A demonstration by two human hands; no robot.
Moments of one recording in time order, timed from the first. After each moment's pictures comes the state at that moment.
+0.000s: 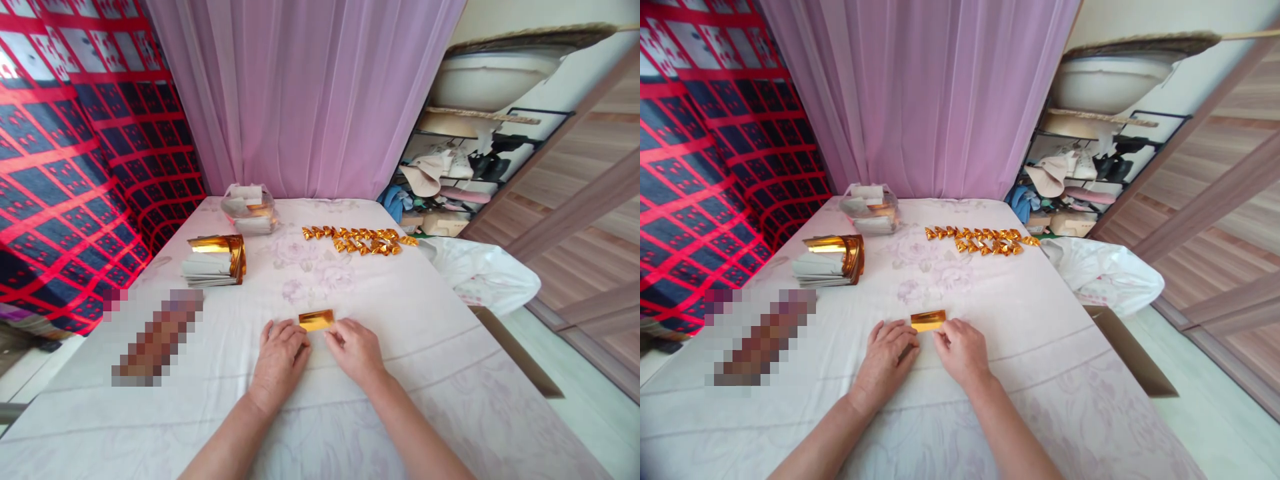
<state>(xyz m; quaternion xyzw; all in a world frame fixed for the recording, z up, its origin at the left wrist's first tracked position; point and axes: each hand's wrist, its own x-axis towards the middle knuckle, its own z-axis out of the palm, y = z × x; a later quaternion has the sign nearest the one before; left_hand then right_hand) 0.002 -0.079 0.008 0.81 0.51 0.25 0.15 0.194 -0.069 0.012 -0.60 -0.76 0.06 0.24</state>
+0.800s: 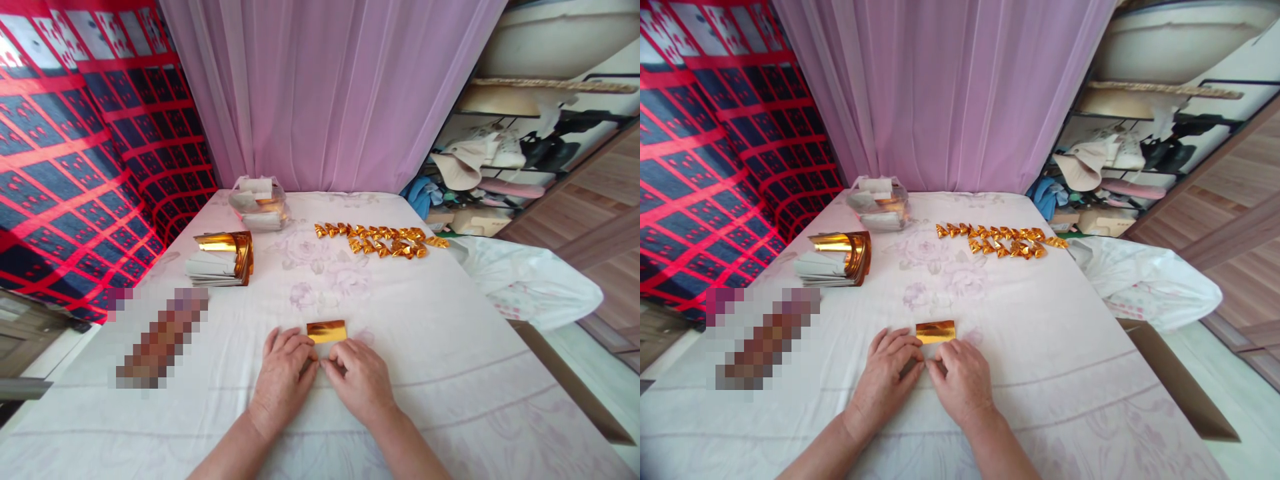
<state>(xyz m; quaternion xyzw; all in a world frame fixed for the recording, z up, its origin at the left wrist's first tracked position) 0.007 -0.081 0.011 0.78 0.55 0.26 0.16 0.180 -0.079 0.004 -0.56 -0.78 0.08 0.27</state>
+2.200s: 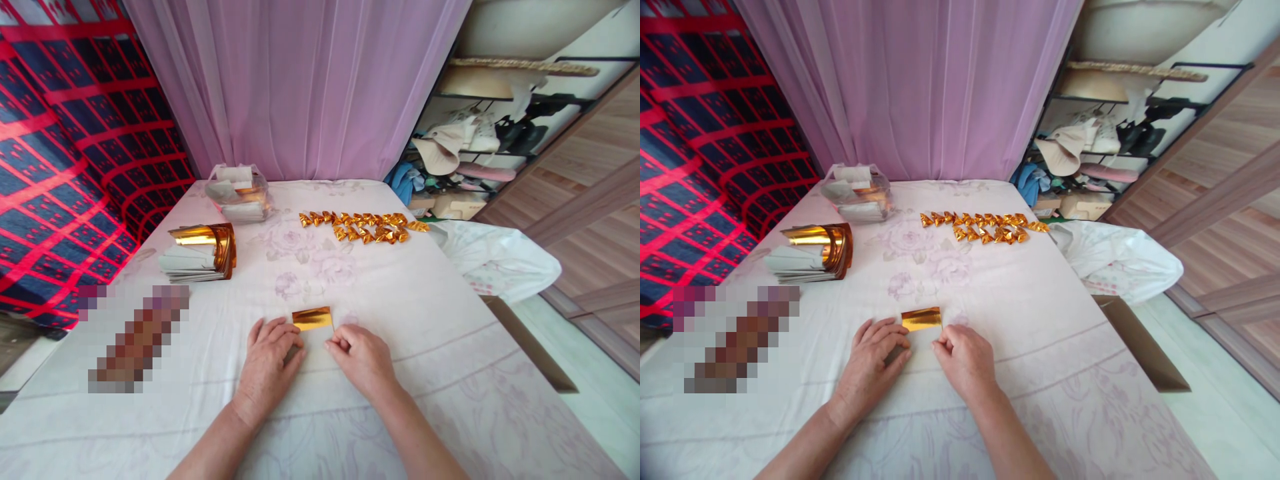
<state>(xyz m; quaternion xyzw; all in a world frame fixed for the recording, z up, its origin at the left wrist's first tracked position) 0.001 -0.079 0.015 0.79 0.53 0.23 0.17 0.204 -0.078 0.019 -0.66 -0.70 0.16 0.20</state>
